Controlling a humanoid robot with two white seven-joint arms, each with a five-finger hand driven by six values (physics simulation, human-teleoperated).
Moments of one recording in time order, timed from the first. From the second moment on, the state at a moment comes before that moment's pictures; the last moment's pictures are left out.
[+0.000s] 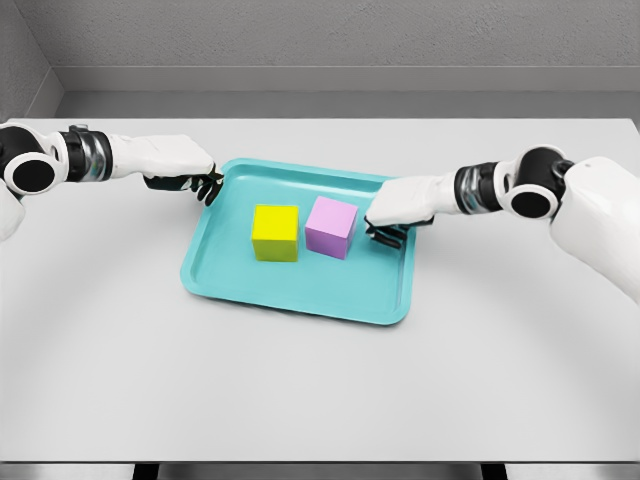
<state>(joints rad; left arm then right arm) -0.93 0.60 -0.83 -1.05 -0.41 -0.61 -0.61 -0.95 -0.52 1.02 -1.17 0.49 -0.61 0.61</state>
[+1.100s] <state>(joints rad) -0.93 0.60 -0.83 -1.05 -0.41 -0.61 -0.61 -1.05 -0.46 0.97 -1.10 0.51 -0.61 0.61</state>
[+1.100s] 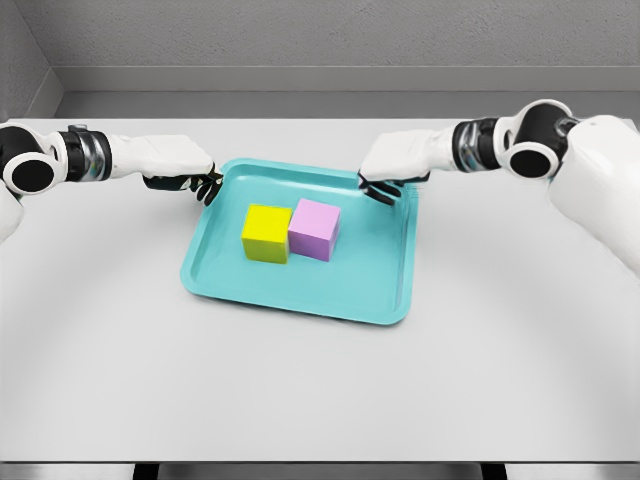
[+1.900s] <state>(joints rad) -0.93 0.60 -0.83 -1.05 -0.41 -0.61 -0.61 -1.11 -0.24 0.96 -0.89 0.62 -0.61 0.61</state>
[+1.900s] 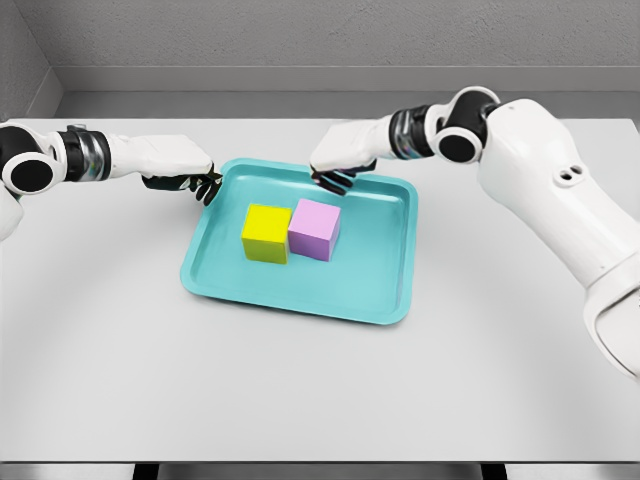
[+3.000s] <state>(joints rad) -0.93 0.60 -0.83 -1.05 -0.41 -0.61 -0.61 -1.14 -0.19 1.05 -0.88 0.66 -0.61 0.61</state>
